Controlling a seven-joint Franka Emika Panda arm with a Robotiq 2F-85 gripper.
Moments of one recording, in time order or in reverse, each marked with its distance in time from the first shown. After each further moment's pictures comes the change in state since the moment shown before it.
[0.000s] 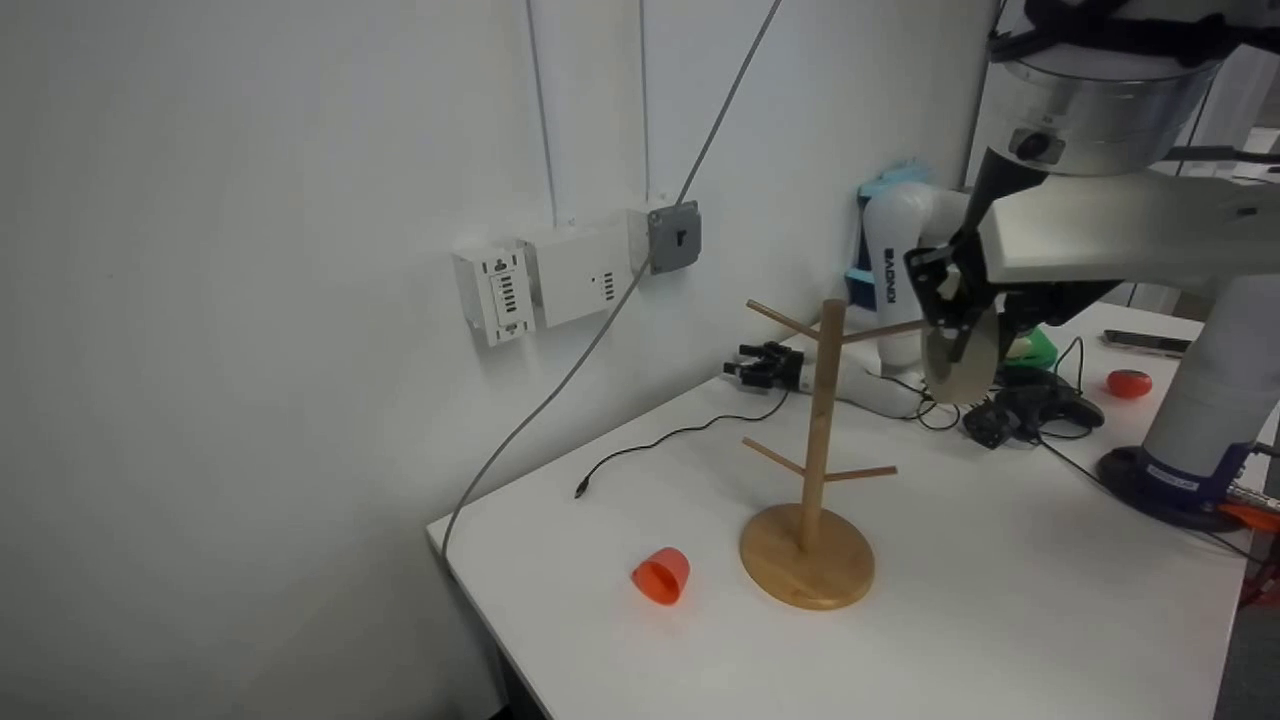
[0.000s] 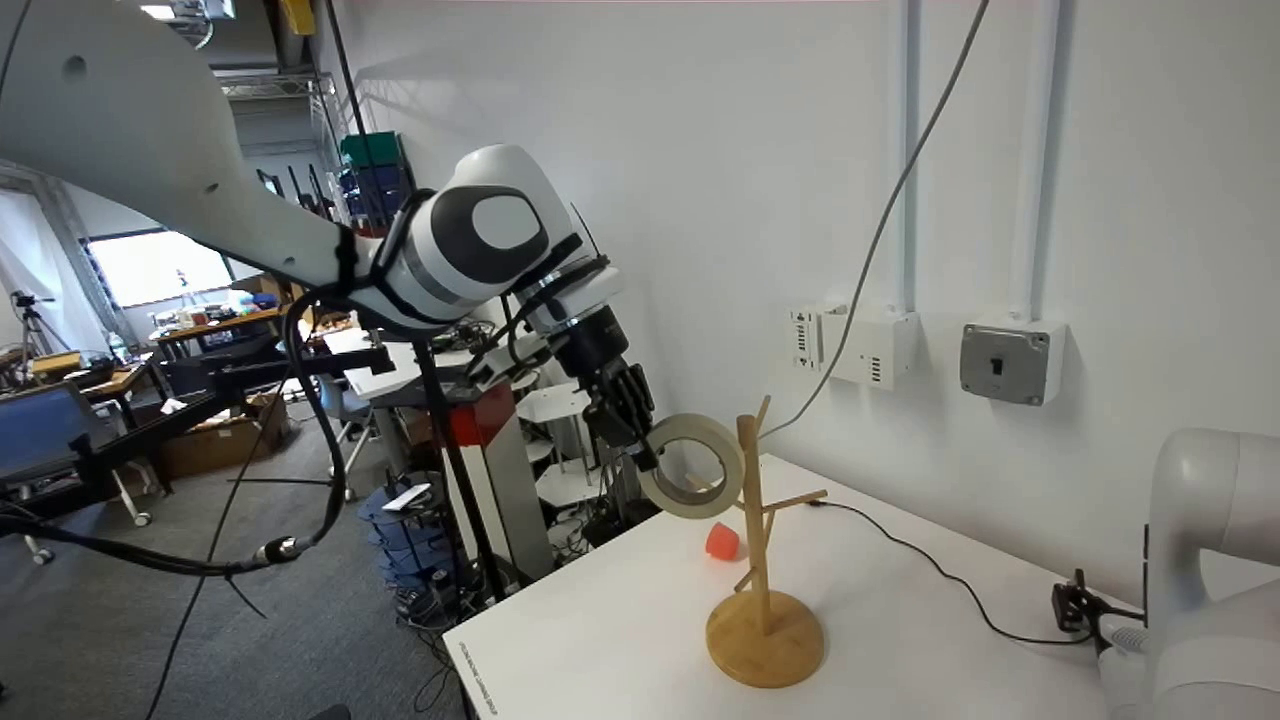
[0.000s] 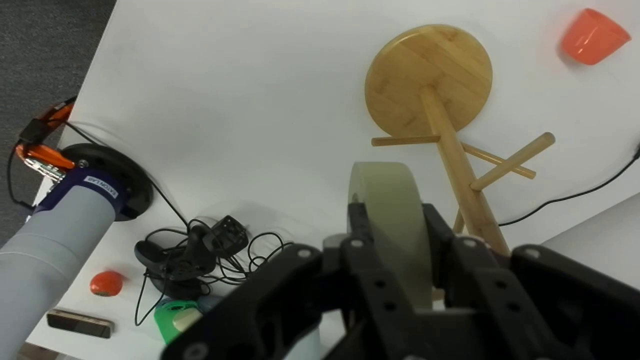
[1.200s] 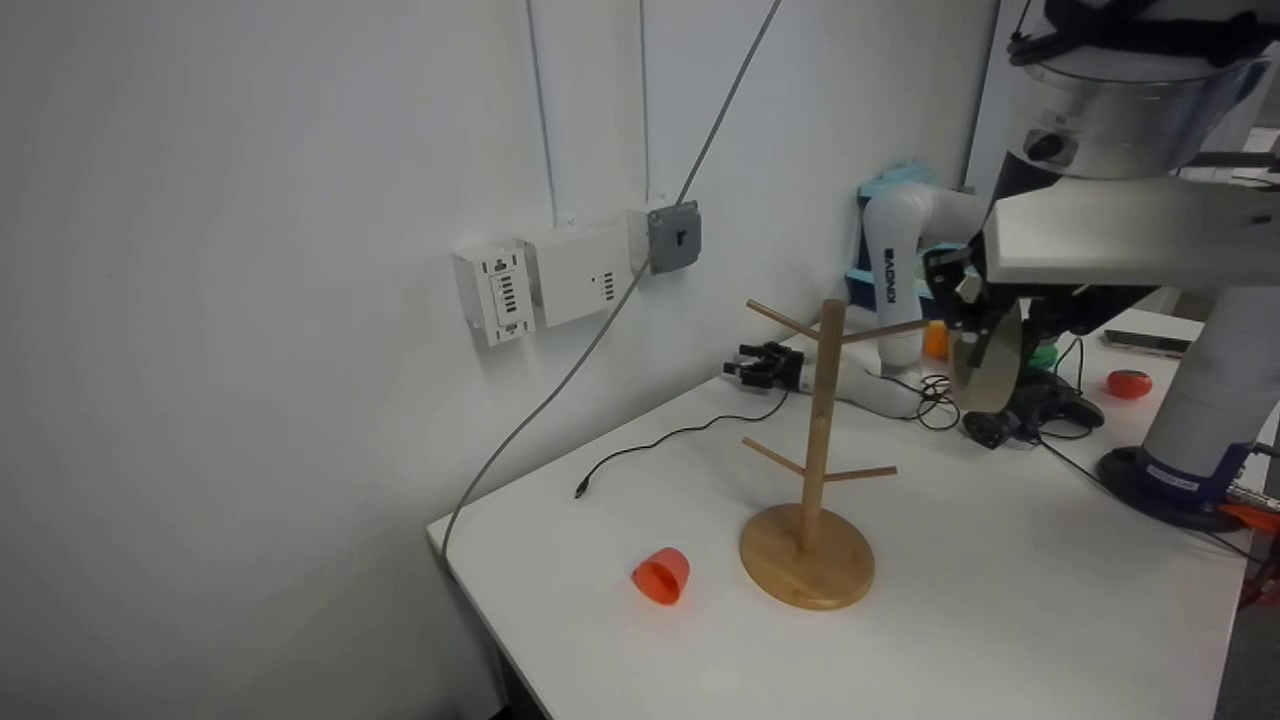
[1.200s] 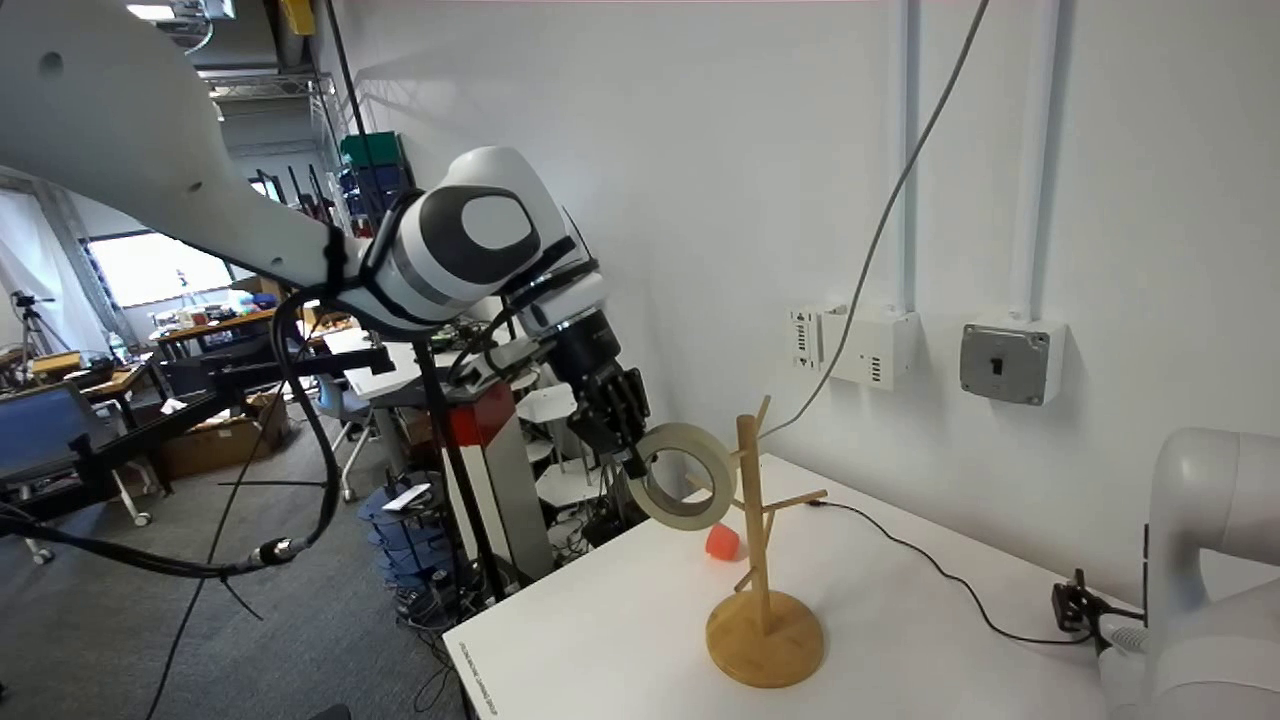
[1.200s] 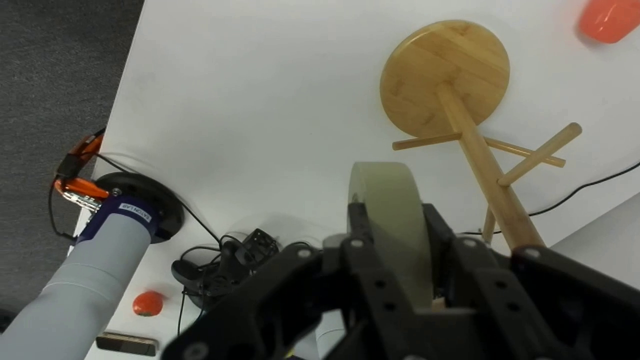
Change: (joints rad) arm -0.013 -0.024 0.017 -0.025 0.001 -0.029 0.113
